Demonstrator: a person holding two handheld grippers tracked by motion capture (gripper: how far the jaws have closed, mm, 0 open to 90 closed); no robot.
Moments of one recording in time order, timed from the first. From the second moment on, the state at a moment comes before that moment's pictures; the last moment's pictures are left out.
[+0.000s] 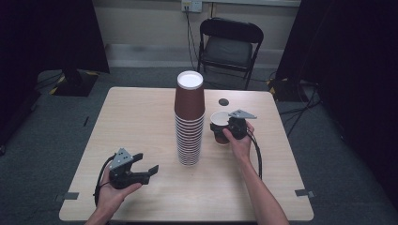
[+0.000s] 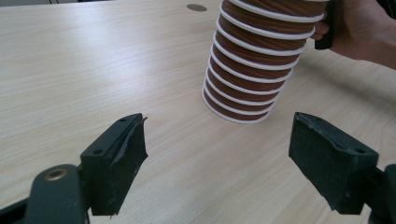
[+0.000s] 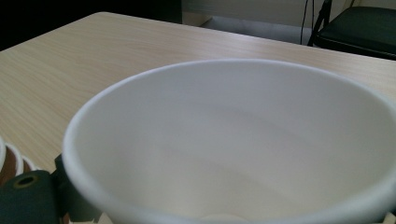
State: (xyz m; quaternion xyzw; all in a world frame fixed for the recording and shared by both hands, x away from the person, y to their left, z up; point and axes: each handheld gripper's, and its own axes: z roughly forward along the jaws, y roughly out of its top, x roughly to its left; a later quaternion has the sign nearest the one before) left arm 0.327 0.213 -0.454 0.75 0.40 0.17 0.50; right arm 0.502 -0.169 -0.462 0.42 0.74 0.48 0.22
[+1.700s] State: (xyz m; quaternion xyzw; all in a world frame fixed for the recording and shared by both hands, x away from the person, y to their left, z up) left arm 0.332 0.215 -0.452 0.74 0.43 0.17 0.50; right arm 0.446 -0.217 -0.469 0.45 0.77 0.43 0.17
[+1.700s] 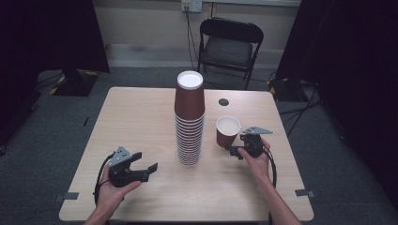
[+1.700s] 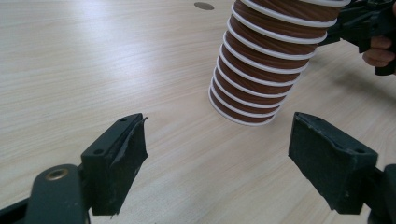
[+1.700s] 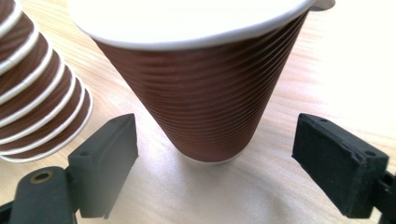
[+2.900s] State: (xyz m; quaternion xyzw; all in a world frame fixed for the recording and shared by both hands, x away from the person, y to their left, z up) left arm 0.330 0.232 -0.452 0.73 0.45 0.18 0.49; right arm 0.376 -0.240 -0.431 0.44 0.76 0.45 0.18
